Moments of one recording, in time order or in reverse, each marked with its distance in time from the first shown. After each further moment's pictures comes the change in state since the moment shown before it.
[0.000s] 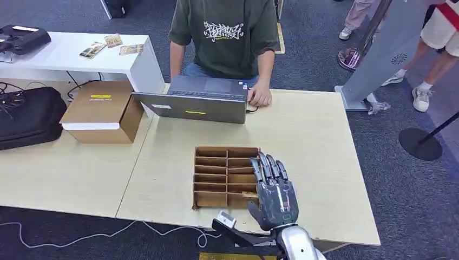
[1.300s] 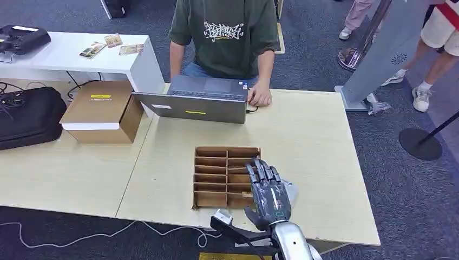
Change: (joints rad) left arm -0.002 0.008 -0.002 0.001 0.027 -0.006 0.017; right arm -0.036 0.020 -0.013 0.116 -0.052 0.048 -0.006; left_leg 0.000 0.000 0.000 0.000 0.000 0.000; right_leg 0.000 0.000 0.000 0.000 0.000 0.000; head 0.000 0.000
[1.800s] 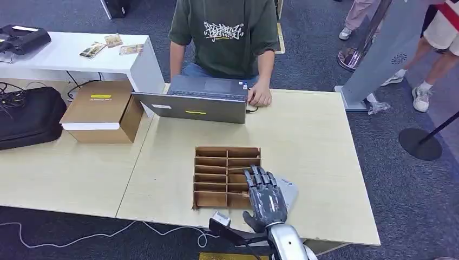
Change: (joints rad) left arm -0.003 0.012 0.000 0.000 0.000 -0.006 0.002; right arm -0.001 0.020 -0.008 0.064 0.000 0.032 0.004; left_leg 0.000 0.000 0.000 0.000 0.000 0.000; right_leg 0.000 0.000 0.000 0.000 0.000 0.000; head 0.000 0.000
